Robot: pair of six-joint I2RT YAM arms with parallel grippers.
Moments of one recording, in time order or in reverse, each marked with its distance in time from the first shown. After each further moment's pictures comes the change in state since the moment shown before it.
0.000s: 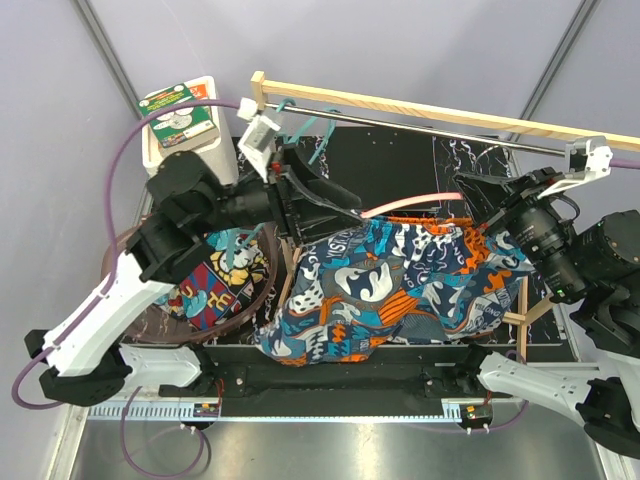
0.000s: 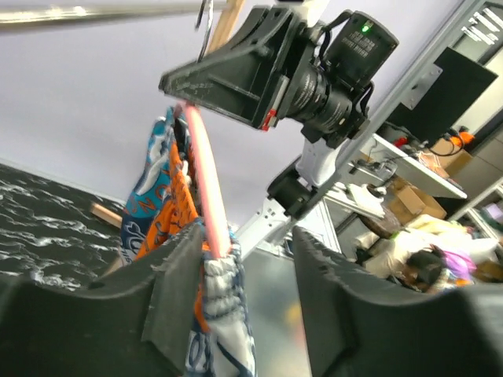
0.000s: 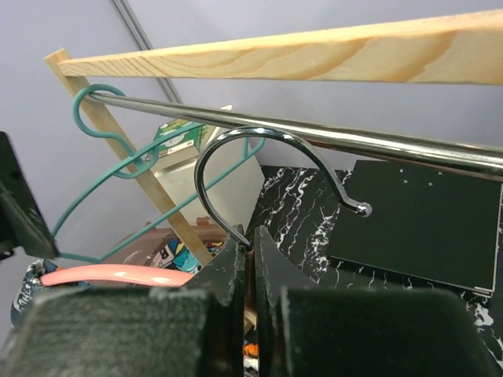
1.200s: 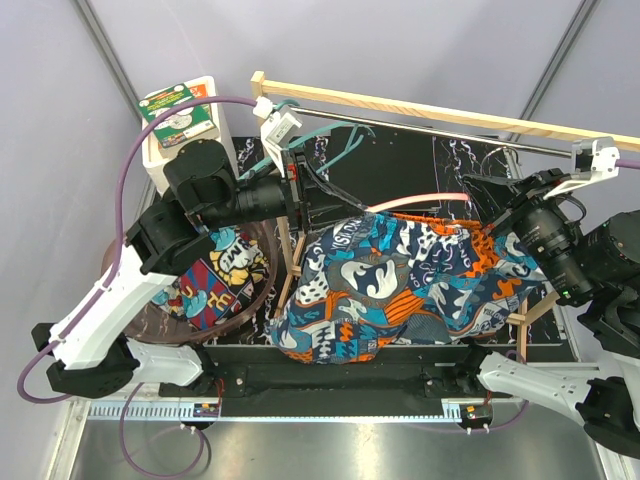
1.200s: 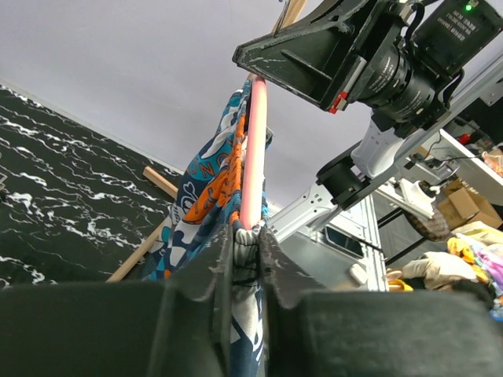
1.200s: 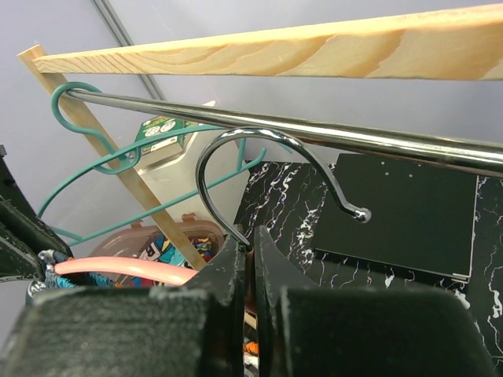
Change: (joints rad) left arm -0.003 0.050 0.125 -0.264 -0.115 0.103; right arm 0.000 0.003 0.035 -0.067 0.039 -0.006
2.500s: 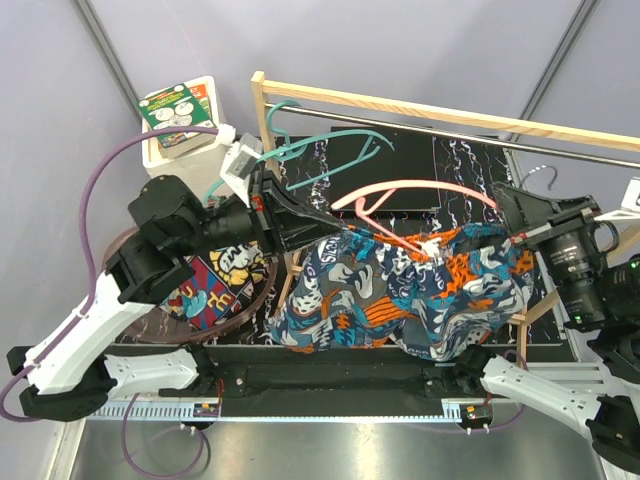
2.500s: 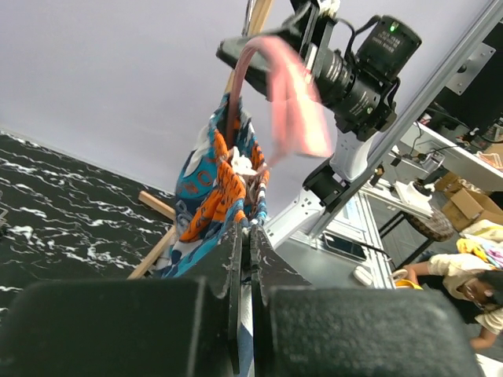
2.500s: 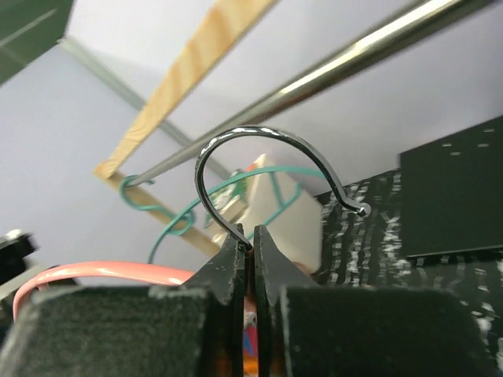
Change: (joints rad) left arm -0.013 -0.208 -0.250 0.185 0.007 0.024; right arm 0.004 -0.197 -0.198 0.116 0.183 0.377
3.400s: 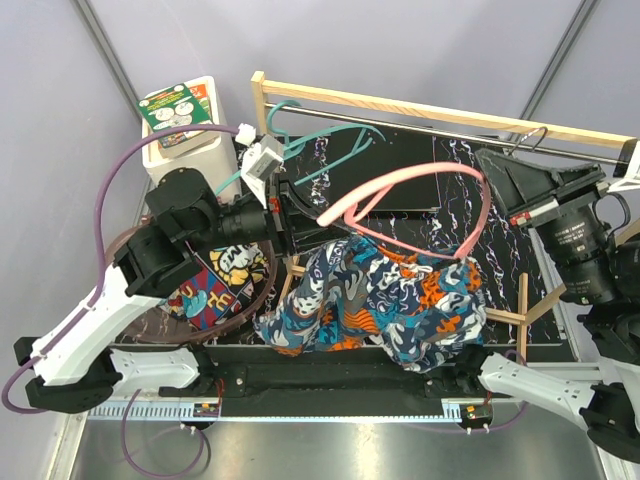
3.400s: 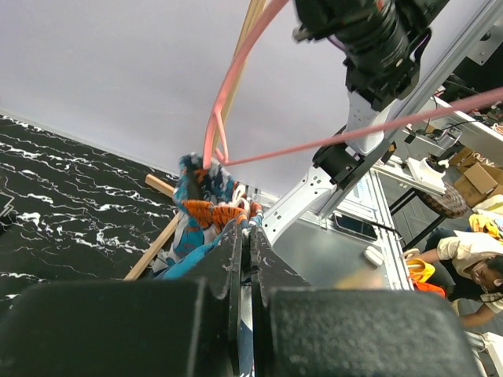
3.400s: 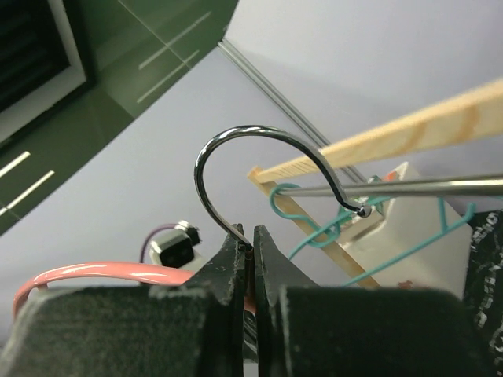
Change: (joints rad) left arm -0.028 0.058 0.061 -0.087 0.002 0.070; right arm 0.000 0.119 0.082 0.267 -0.300 0.104
